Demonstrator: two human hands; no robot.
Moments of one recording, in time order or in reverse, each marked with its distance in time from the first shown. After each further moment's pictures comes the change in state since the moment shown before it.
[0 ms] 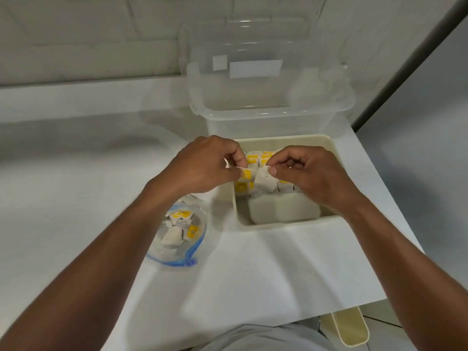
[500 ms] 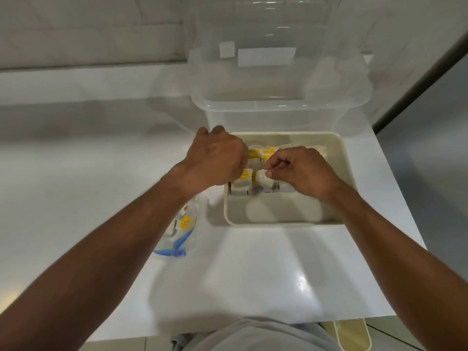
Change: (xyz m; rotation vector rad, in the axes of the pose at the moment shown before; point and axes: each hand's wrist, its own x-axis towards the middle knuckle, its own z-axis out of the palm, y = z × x) left_hand 0.043 0.010 0.044 0.704 0.024 -0.039; right_hand 0.046 0.052 0.002 -0.231 -0.196 0.031
